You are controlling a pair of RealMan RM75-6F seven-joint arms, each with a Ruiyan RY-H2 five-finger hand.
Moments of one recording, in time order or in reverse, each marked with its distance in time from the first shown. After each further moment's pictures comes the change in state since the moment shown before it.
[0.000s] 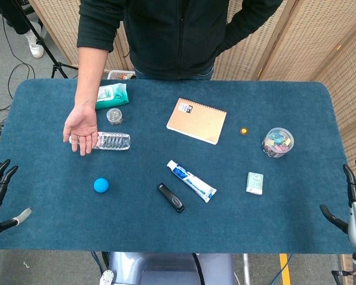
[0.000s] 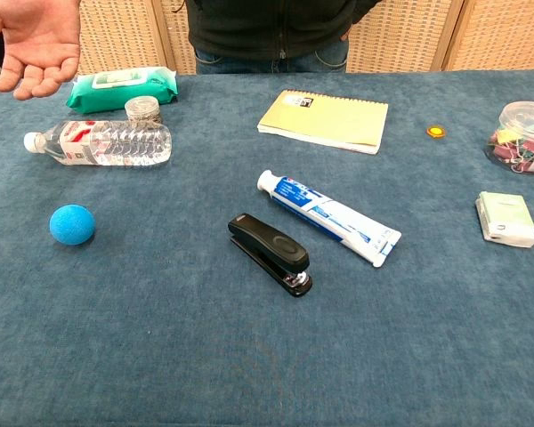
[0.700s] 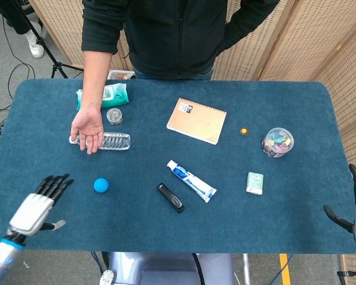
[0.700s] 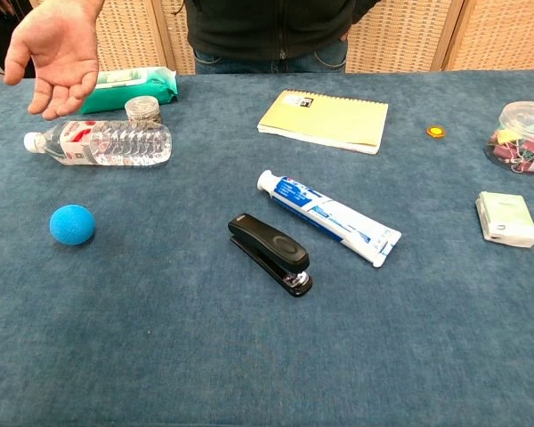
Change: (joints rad) left arm -0.166 -0.120 0.058 0.095 -0.012 -0.437 0.006; right arm -0.007 0.046 0.007 -0.036 0.063 -0.040 0.084
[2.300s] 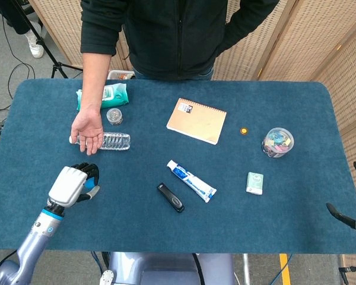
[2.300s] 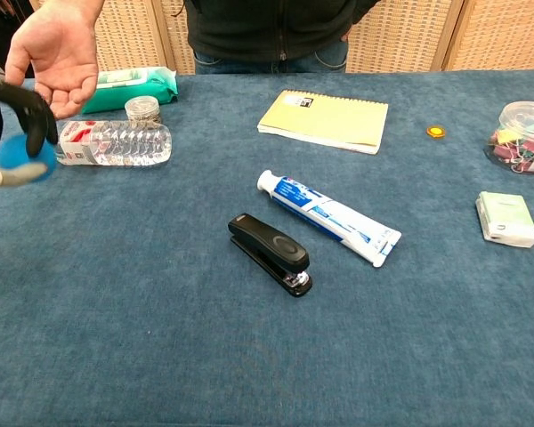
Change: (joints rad) left arm -0.187 -0.166 -0.121 -0.040 -0.099 0.049 0.176; right arm 0.014 0.006 0.016 -0.009 0.085 -0.060 0.019
